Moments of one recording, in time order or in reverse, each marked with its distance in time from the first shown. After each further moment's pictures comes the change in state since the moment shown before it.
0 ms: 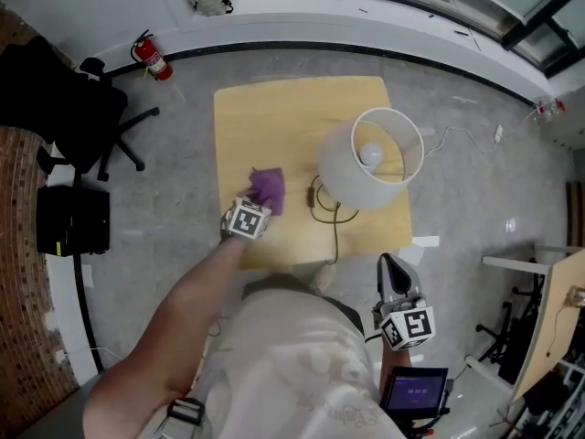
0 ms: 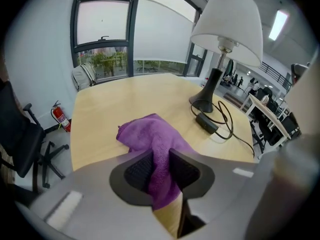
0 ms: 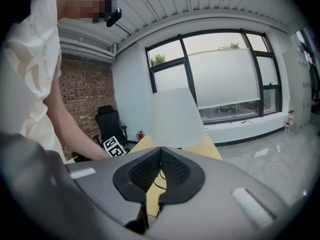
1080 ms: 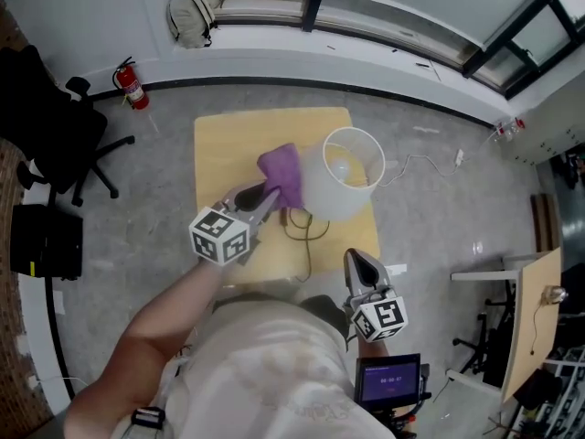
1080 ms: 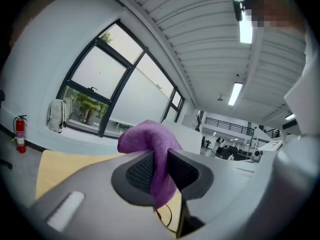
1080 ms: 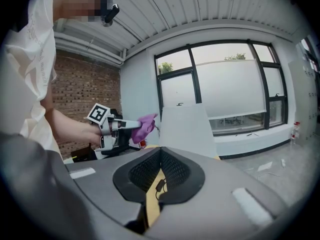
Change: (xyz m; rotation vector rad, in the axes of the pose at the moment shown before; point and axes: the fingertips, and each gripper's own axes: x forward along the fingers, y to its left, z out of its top) left arm -0.205 -0.084 0.198 -0.128 -0.775 -0.398; right arm 0.014 0.031 0.033 -0.084 -0.095 0.027
